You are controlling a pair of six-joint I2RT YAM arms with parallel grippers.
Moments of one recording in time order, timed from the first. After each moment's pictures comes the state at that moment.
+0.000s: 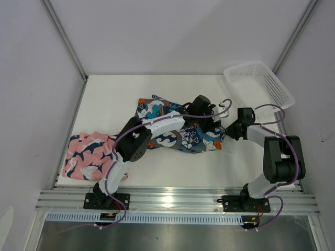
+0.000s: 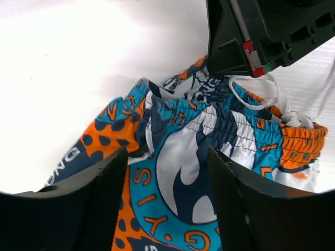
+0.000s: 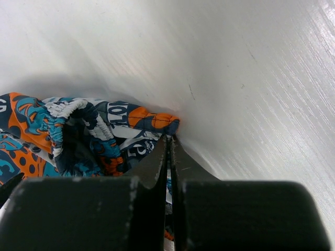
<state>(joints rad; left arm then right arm) -0.87 2.27 1.82 -0.20 0.31 0.43 0.05 1.59 0.79 -0.16 0.02 0.89</state>
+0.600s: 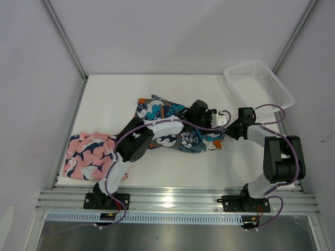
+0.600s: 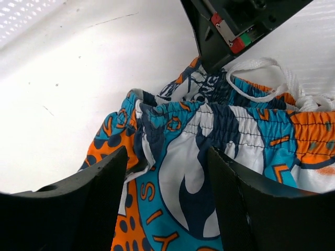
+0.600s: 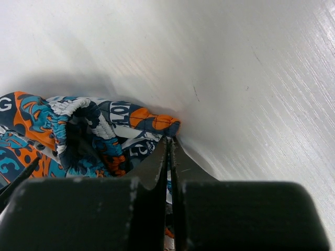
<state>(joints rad) -0.87 2.27 1.68 0.00 0.34 0.65 0.04 1.59 0.79 -0.15 -0.01 0.89</state>
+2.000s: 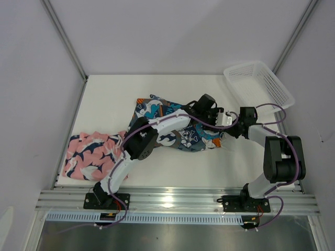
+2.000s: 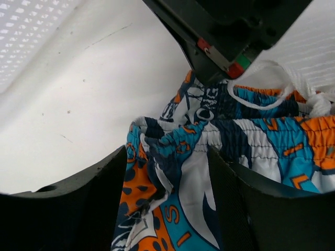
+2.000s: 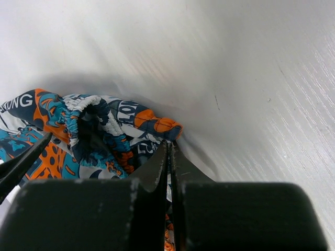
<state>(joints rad) -0.87 2.40 2.01 -0.31 0.37 0.88 0.02 1.59 0.79 -0.11 -0.08 0.89</state>
